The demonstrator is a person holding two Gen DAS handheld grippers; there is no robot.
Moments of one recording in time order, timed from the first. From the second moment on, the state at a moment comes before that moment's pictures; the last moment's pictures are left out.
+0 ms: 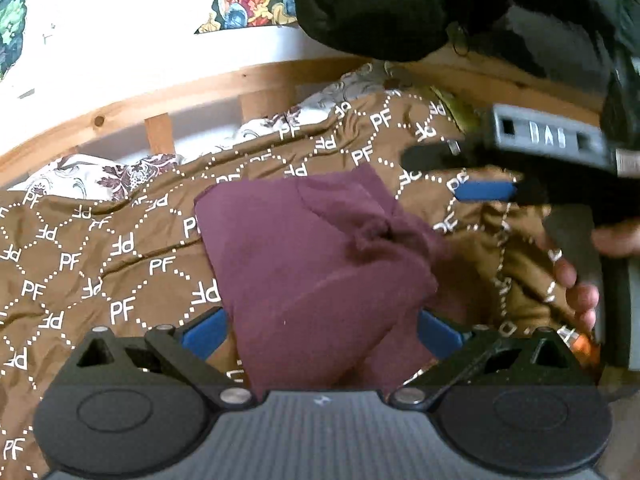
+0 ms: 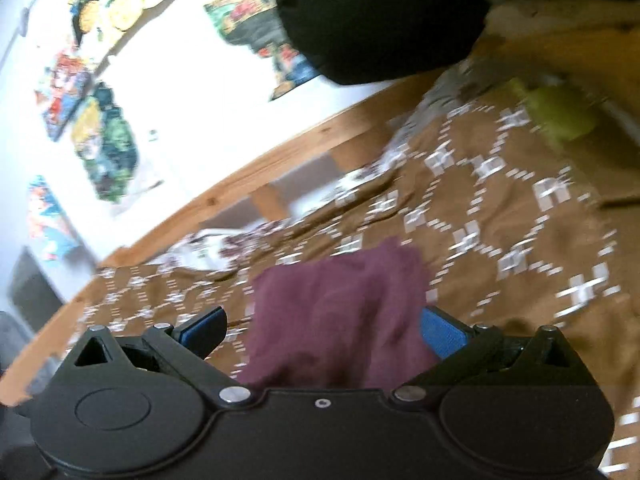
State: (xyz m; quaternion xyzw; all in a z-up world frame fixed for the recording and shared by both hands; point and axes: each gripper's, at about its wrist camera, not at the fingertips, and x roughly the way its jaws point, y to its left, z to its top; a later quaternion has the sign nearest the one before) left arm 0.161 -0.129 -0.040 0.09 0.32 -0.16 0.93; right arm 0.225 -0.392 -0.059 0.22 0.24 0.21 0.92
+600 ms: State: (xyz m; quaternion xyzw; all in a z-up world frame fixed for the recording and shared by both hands) left arm 0.159 -0.127 -0.068 0.08 0.31 -0.16 0.93; right arm 0.274 -0.349 -0.097 0.20 0.31 0.21 0.91
